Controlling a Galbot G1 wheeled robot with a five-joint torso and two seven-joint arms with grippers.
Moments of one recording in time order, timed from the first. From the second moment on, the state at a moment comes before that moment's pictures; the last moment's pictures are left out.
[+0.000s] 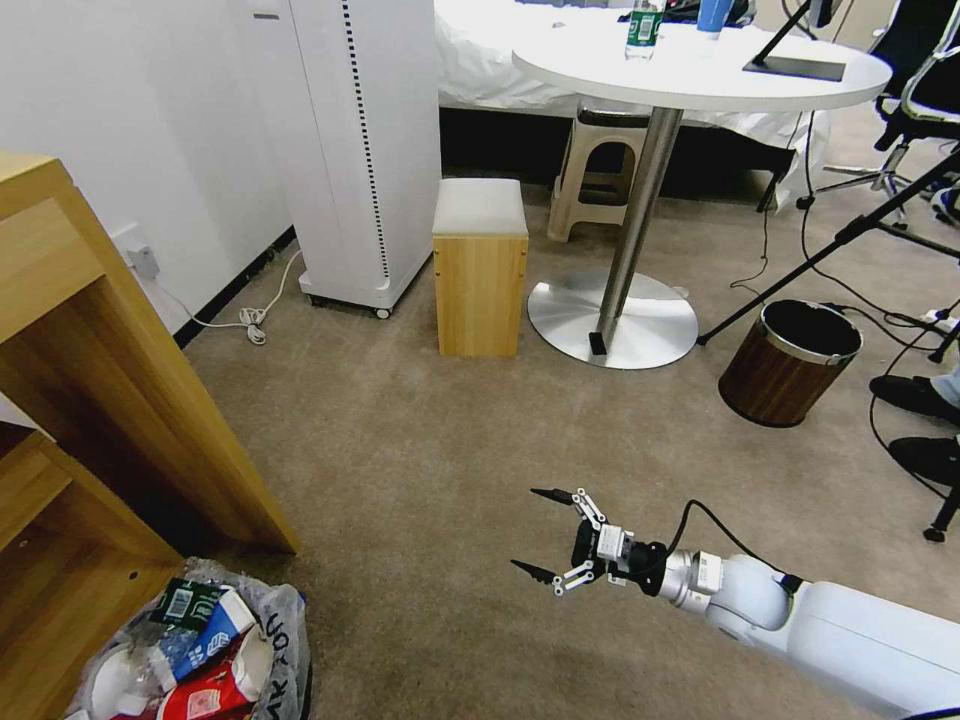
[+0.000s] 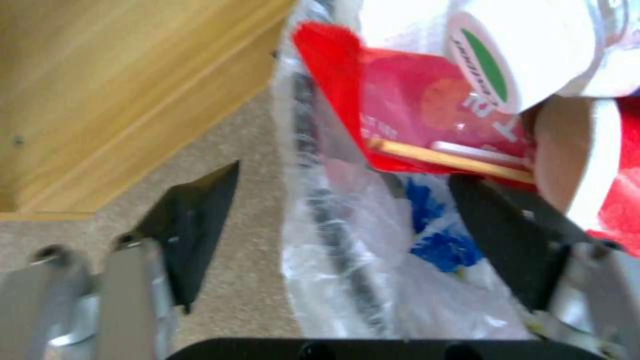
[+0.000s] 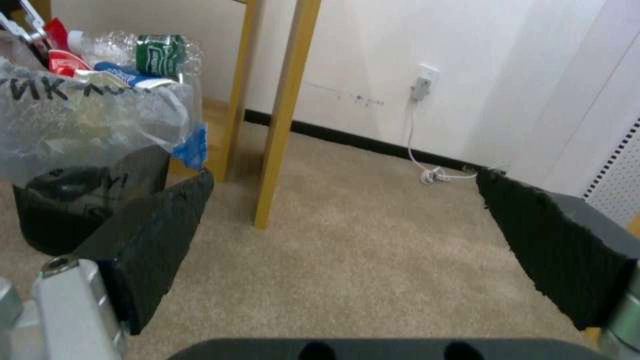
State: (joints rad) left arm 2.16 -1.01 -0.80 -2.37 -1.26 0.38 -1.10; right arm -0.61 0.55 -0.73 1.58 0.57 0.78 -0.30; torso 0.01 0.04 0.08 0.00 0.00
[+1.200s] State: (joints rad) left arm 2.45 -1.35 -0.82 -2.47 -0.43 0.24 -0.74; right arm -0.82 0.52 -0.46 1.57 0.59 0.78 -0.31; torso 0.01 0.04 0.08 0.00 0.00
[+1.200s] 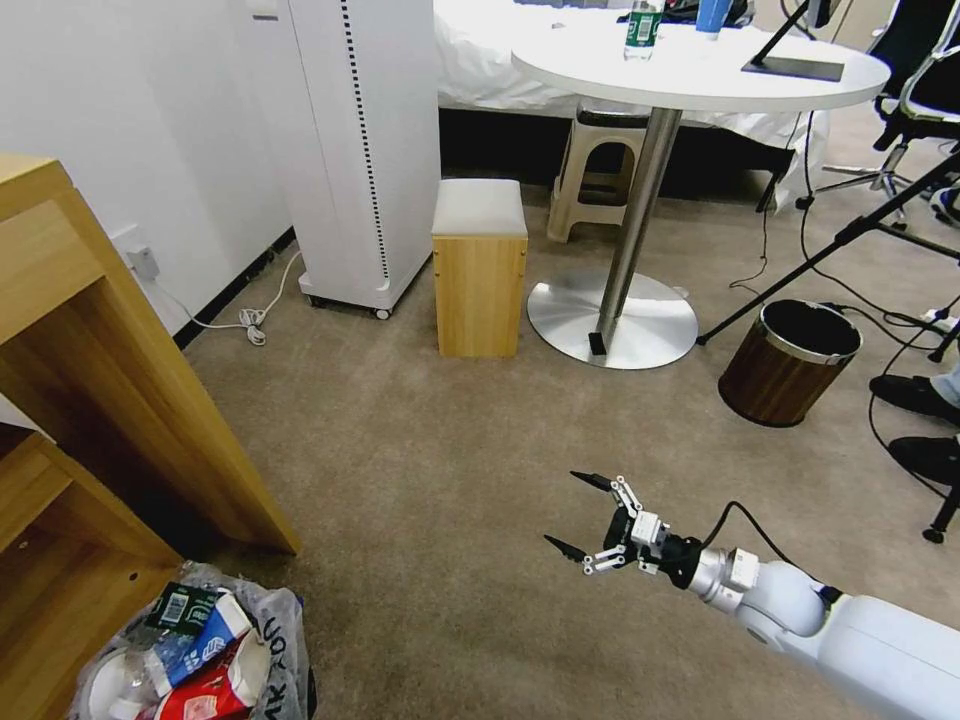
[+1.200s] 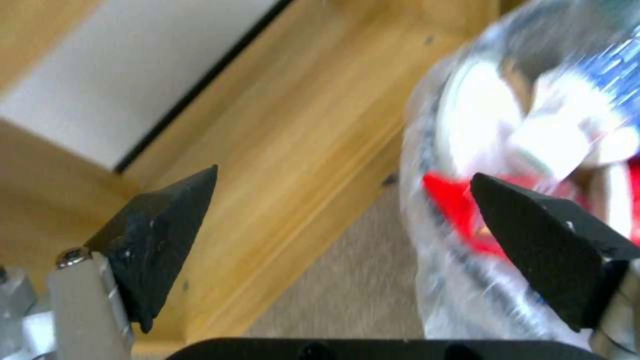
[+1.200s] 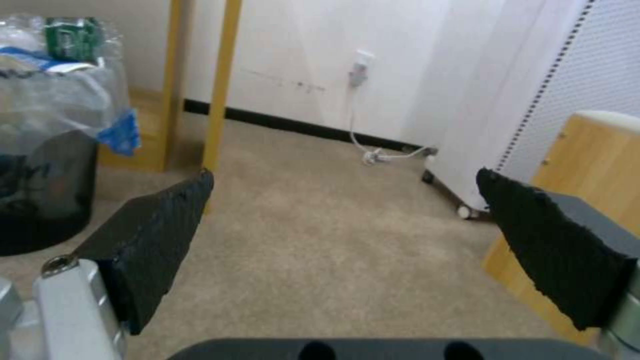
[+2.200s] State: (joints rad) left arm 2.06 -1.24 -0.89 -2.30 -0.23 -0.14 -0.28; right arm -1.53 0.89 0.68 1.92 0.36 0.41 0.35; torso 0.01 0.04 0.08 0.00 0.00
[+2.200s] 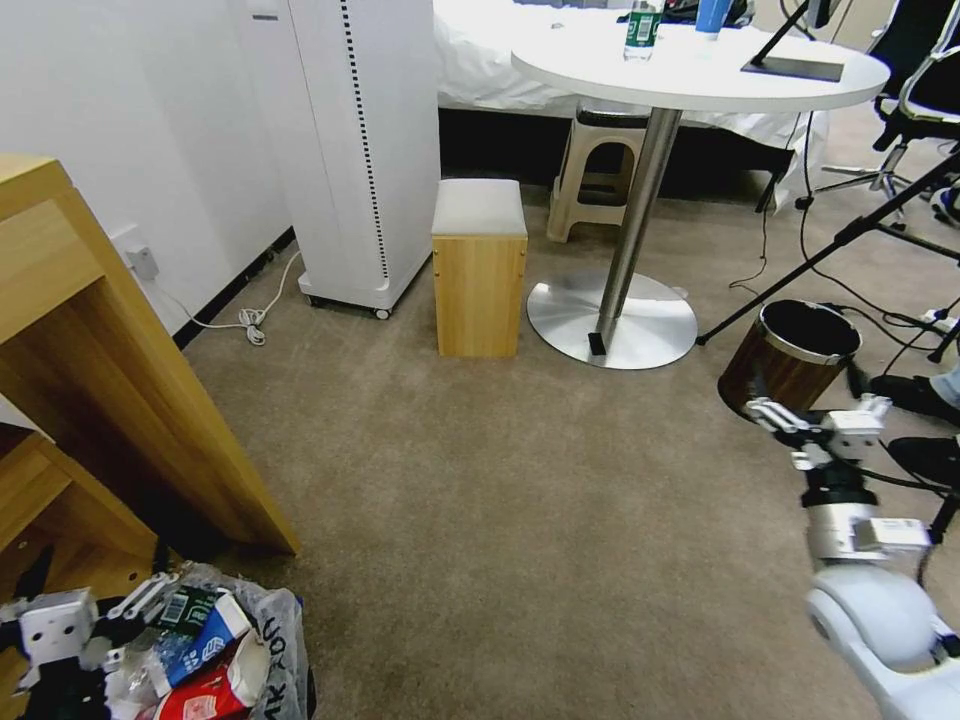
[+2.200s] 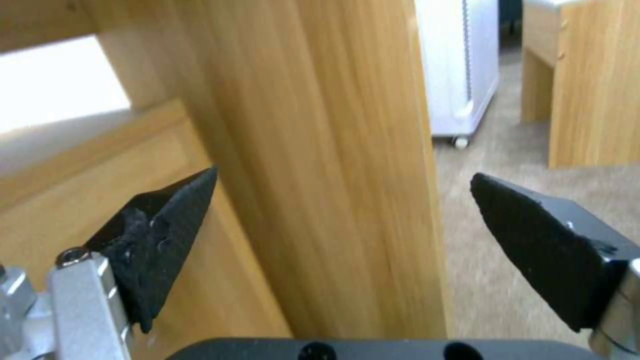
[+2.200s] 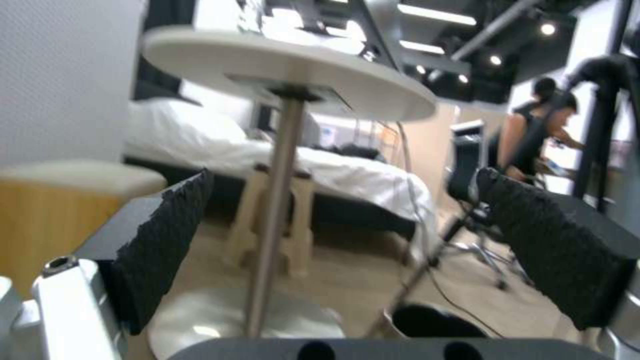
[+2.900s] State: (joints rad) left arm 1.93 -1.31 -0.84 -2.36 -0.28 -0.05 -0.28; right arm -1.69 1.03 0.78 2.00 0.32 0.54 0.25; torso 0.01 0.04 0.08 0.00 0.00
